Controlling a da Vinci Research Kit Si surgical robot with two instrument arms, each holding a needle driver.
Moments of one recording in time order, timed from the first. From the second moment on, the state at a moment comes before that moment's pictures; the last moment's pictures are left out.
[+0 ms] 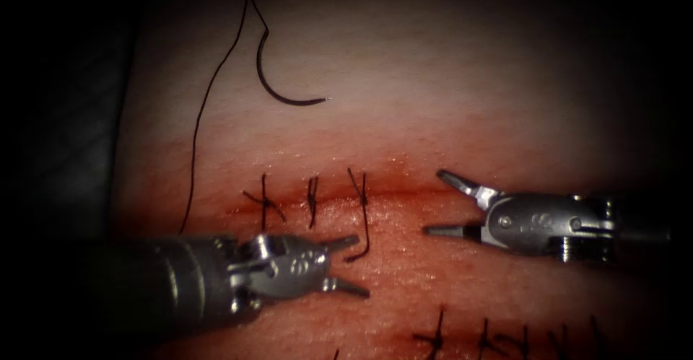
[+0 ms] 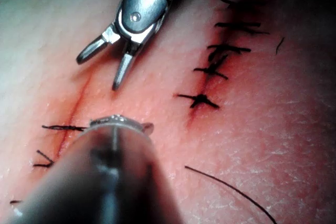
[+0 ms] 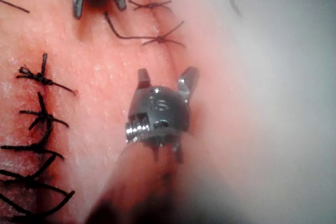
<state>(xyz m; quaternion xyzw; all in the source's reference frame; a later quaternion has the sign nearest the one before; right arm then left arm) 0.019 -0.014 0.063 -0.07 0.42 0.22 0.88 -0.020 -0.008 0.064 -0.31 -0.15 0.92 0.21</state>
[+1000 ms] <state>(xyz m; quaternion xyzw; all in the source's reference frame) 0.023 -0.015 0.062 -0.06 0.48 0.15 0.86 -0.017 -0.005 0.064 -0.29 -0.11 0.93 0.19</state>
